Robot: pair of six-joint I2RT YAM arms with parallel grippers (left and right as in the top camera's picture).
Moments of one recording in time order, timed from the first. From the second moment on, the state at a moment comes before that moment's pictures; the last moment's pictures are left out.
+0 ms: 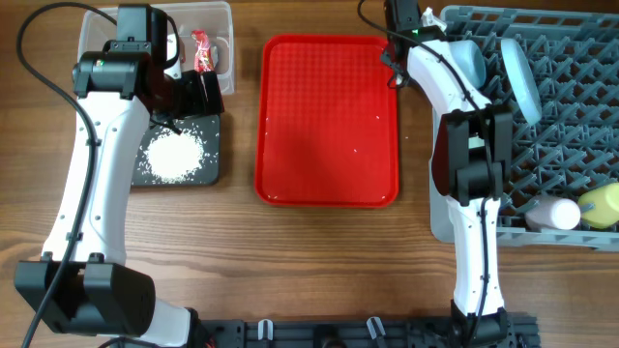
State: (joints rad) left arm -0.05 1.68 1.66 -1.18 0.05 -0.25; right arm 0.19 2.54 2.13 -0.73 0.33 0.75
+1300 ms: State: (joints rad) left arm -0.05 1.68 1.66 -1.18 0.05 -0.25; right arm 0.19 2.53 2.16 -0.87 0.18 0.51
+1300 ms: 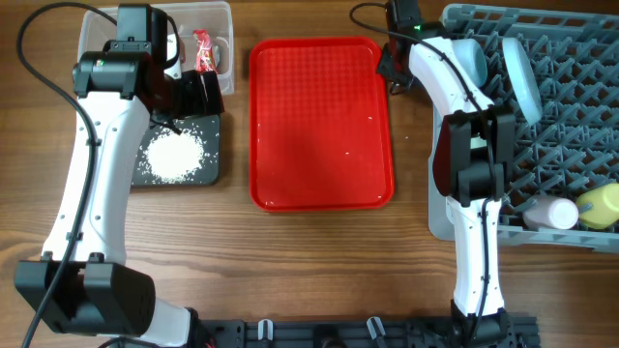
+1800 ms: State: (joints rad) left arm -0.05 1.68 1.66 -1.18 0.05 -0.25; right arm 0.19 2.52 2.16 -0.94 0.13 0.47
